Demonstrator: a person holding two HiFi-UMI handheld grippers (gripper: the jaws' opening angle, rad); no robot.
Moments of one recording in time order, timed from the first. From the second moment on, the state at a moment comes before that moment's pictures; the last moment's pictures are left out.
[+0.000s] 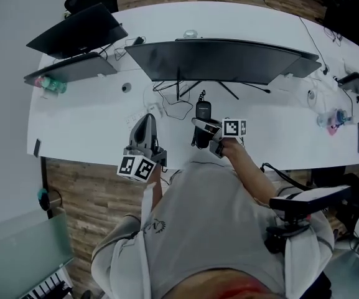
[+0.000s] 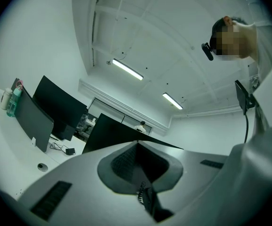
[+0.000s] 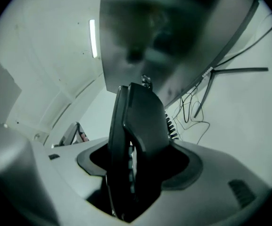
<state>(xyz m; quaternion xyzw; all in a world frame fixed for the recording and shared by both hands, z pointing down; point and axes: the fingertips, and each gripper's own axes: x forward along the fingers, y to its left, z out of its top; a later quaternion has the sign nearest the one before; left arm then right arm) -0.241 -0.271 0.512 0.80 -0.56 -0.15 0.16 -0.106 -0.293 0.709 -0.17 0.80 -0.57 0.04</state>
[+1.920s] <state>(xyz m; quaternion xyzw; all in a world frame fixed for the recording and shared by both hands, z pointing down) -0.245 -0.265 0.516 0.80 -0.58 -0.10 0.16 -0.121 -0.246 0.938 -0.22 0.73 -0.62 -0.19</state>
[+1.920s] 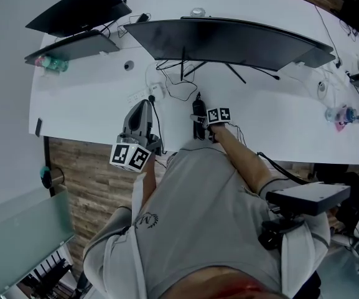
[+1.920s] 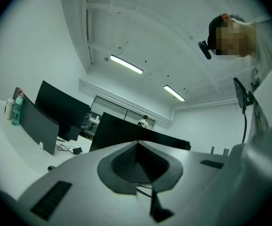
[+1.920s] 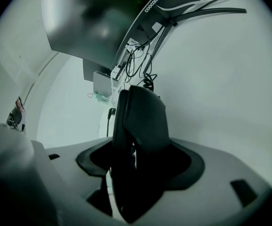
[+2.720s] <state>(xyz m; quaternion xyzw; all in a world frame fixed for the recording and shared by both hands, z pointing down) -0.240 -0.269 0.517 0.80 -0.57 -0.11 0.16 -0.080 -0.262 0.910 -0.29 0.76 -0.53 -0.24</state>
